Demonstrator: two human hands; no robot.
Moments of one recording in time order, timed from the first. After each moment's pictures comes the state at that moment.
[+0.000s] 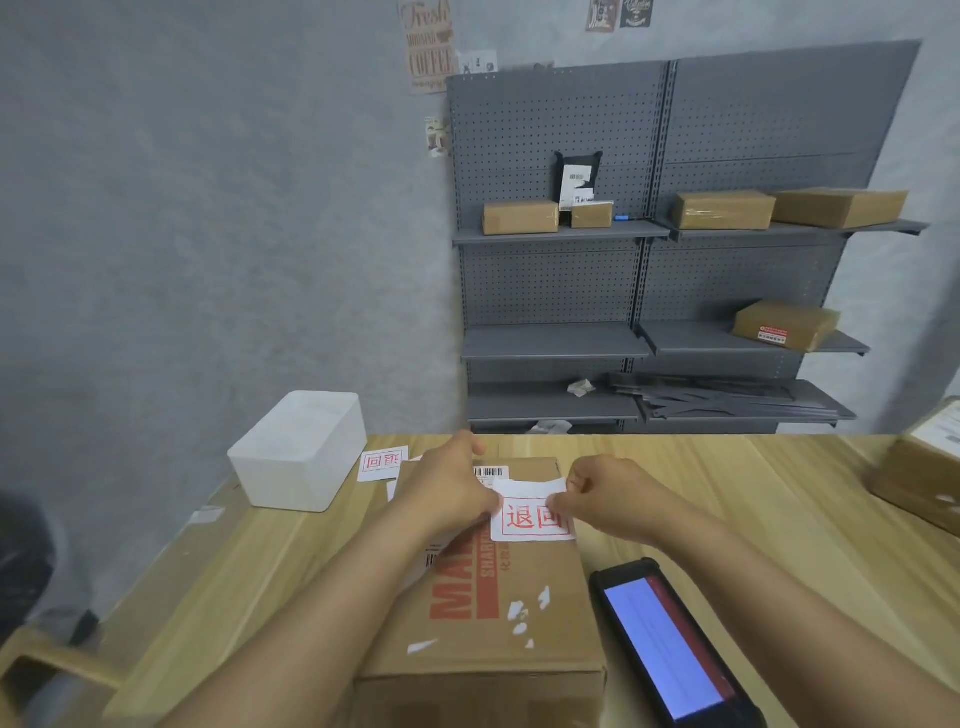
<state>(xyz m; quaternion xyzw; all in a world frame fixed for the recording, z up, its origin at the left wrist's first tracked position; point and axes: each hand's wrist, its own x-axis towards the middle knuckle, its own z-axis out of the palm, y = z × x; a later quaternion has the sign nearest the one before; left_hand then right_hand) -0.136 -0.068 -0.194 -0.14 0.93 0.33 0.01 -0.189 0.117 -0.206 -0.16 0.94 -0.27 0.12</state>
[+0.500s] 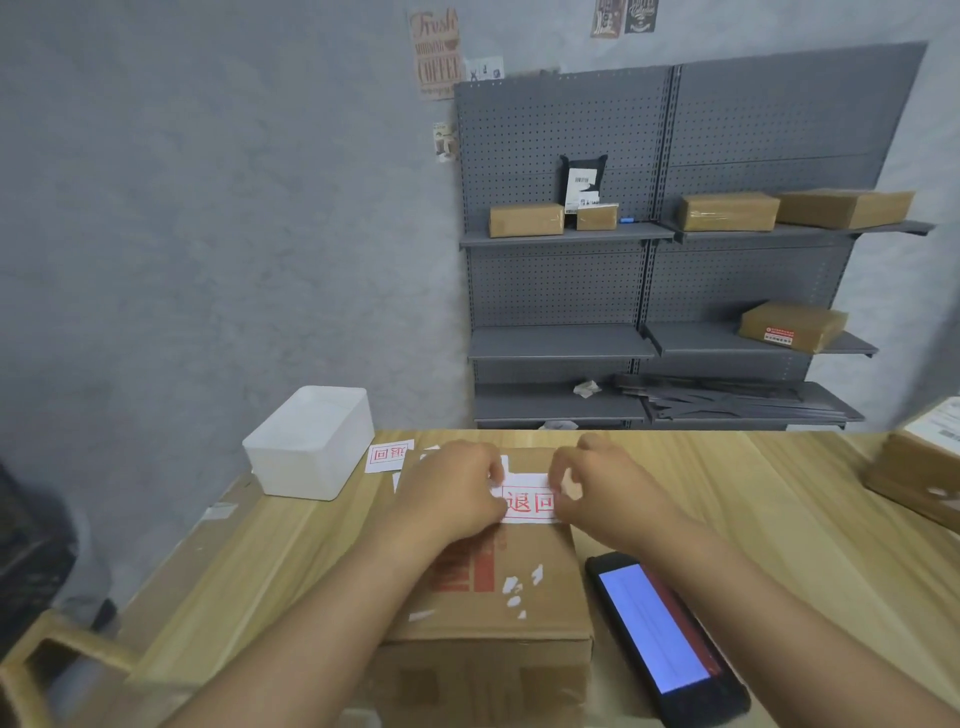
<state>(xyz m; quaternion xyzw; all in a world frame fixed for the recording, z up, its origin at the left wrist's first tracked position) -0.113 -0.051 -0.190 -0.05 0.98 0.16 -0.06 -0.163 0.122 -0.204 -0.27 0.94 -0.20 -0.03</state>
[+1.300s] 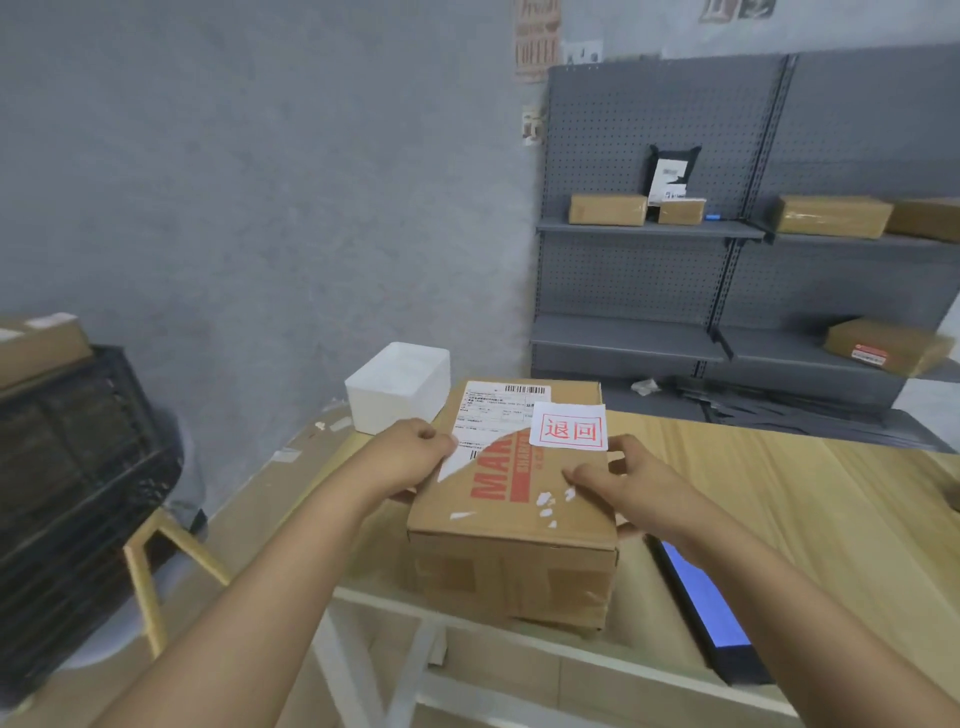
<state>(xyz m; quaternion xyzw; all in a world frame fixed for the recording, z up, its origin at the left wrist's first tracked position) -0.024 -0.147 -0.193 -0.28 0.84 0.47 -0.04 -0.107 0.095 -0.206 -0.15 0.84 -0.48 0.19</state>
